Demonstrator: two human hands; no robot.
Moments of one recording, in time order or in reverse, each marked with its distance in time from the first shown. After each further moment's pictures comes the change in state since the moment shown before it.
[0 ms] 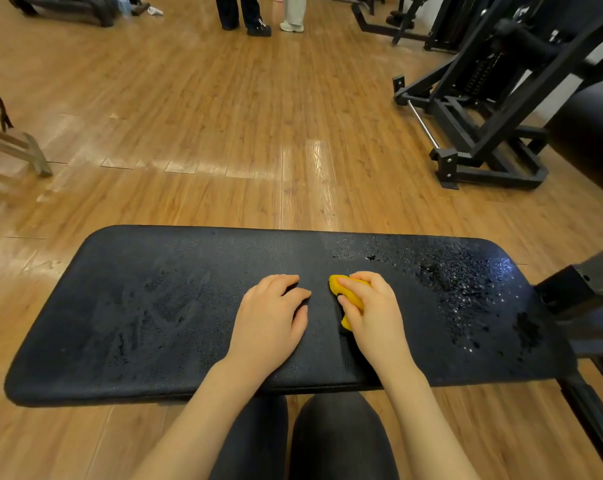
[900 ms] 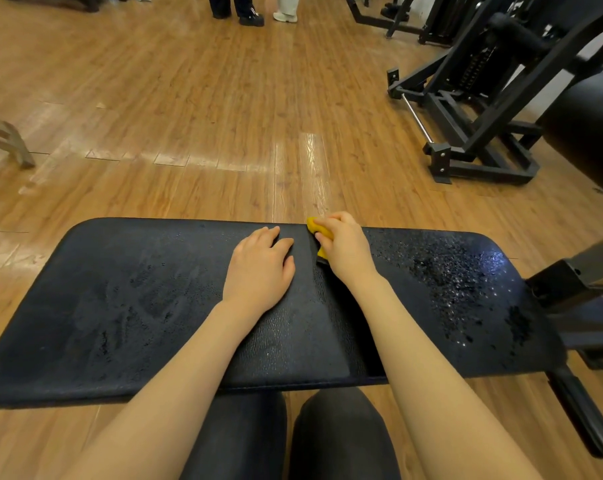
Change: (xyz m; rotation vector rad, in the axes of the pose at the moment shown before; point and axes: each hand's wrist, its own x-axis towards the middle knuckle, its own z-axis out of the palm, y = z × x) left_hand 0.061 -0.027 0.019 0.107 0.027 -0.049; right_hand 0.104 -0.012 0.018 -0.051 -0.061 -0.043
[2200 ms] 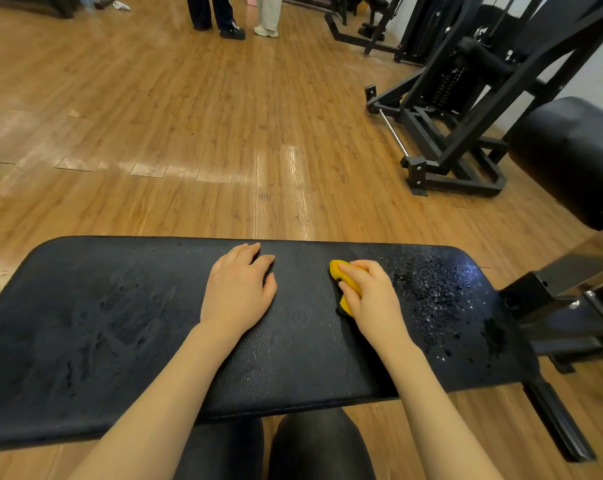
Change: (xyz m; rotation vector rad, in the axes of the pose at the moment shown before) left_hand 0.001 -0.001 0.000 -0.021 0.022 -0.019; right_hand -0.069 0.046 -0.034 -0.031 0.068 0.020
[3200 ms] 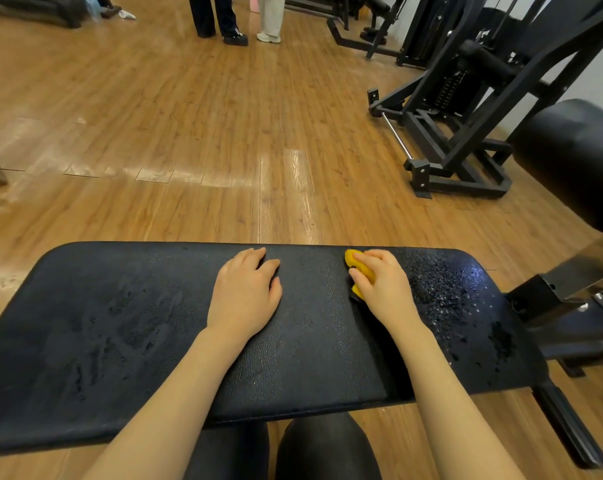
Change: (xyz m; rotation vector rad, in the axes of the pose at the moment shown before) left_hand 0.000 0.000 0.000 0.016 0.008 0.017; right_hand 0.031 0.015 -0.005 0.013 0.028 0.069
